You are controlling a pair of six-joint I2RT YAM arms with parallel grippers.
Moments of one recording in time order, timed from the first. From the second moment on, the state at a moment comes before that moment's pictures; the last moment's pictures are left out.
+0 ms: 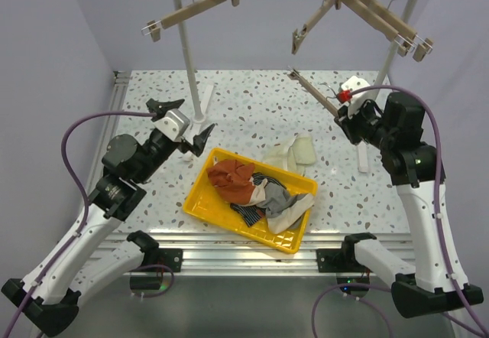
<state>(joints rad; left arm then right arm) -0.57 0.78 0.91 0.00 0.09 0.26 0.14 0.98 1.35 -0.78 -0.31 -0.48</state>
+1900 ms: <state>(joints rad) -0.57 0.60 0.83 0.02 -0.02 0.13 0.66 1.82 2.56 -1.02 0.25 0.27</state>
